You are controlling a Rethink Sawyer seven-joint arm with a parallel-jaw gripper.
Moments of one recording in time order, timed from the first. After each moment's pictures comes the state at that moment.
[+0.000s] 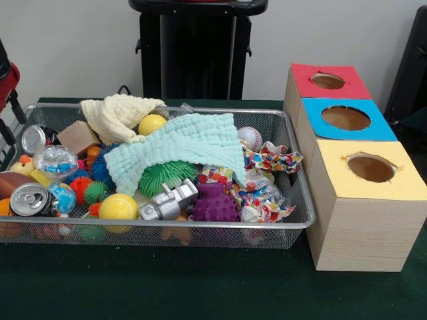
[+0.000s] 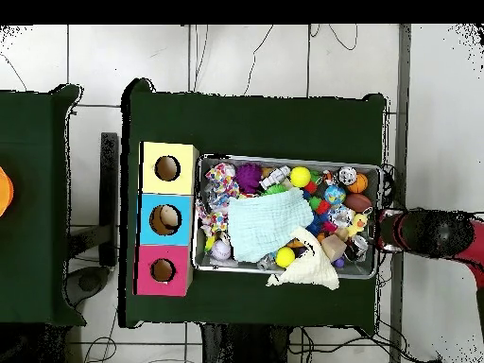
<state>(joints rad) -1.23 -0.46 0.74 1.47 -0.74 1.07 -0.05</state>
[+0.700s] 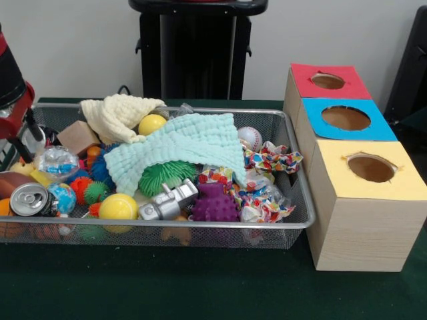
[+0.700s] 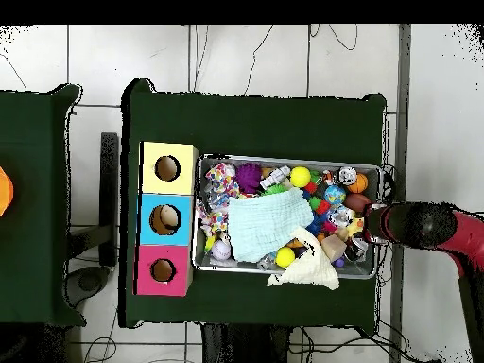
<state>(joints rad) -1.19 -0.38 0.74 1.43 -0.74 1.07 -0.05</state>
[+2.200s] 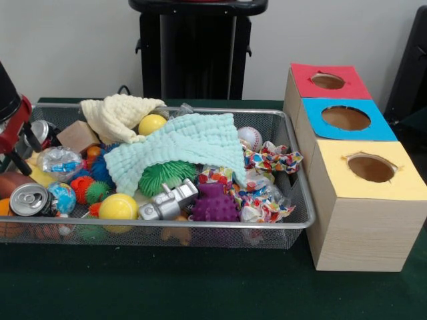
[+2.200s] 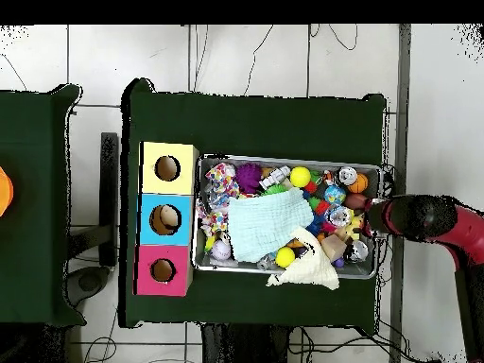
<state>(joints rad) -1.19 -0.31 0.75 1.34 -0.73 1.12 -0.05</state>
